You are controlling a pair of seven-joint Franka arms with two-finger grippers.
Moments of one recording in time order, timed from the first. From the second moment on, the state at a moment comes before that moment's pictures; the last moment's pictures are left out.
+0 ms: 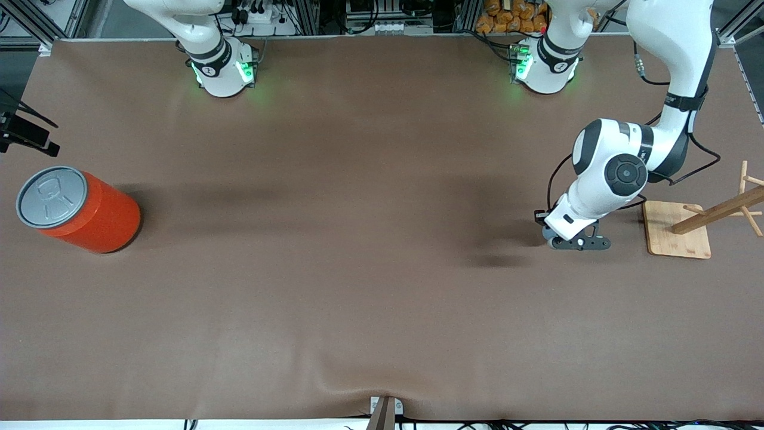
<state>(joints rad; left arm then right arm) -0.11 0.29 -0.09 -2.09 0.06 2.30 -0.22 -0.08 0.00 -0.07 -1.51 0.04 1.46 -0.03</state>
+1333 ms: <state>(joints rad) -0.12 0.28 -0.10 -1.86 0.06 2.11 -0.31 -0.08 0.00 -0.06 -1.51 0.04 1.46 -0.03</state>
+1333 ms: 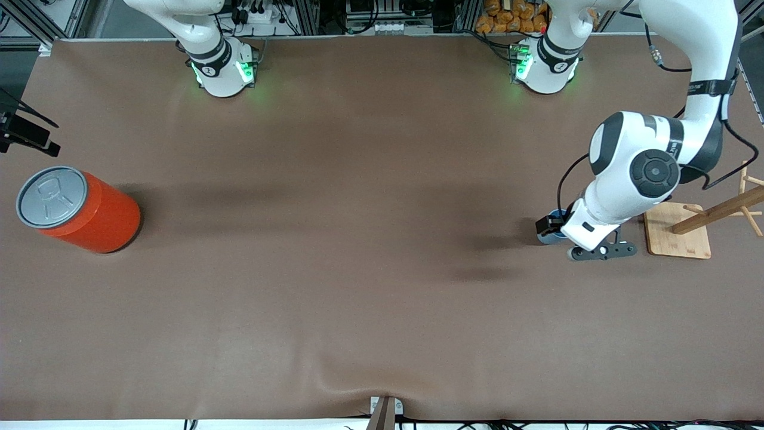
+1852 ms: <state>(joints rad) -0.09 0.27 -0.10 -1.78 0.06 2.11 -0.32 -0.08 0.00 -0.05 -1.51 0.04 1.45 -0.03</state>
